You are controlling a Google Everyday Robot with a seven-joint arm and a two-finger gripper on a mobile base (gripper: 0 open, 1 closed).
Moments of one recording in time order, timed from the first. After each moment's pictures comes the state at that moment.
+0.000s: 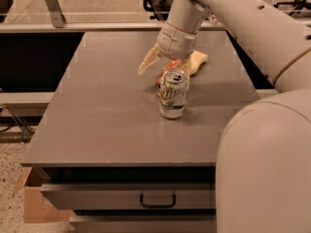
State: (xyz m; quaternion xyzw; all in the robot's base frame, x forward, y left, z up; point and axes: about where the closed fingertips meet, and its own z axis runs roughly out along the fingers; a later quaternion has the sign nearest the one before) arm 0.603 -0.029 0.863 -0.96 0.23 0.11 0.14
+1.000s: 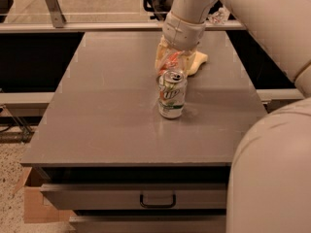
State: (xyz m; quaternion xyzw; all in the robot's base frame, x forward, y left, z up) arm 0.610 -0.050 0.891 -0.96 0.27 0.02 0.11
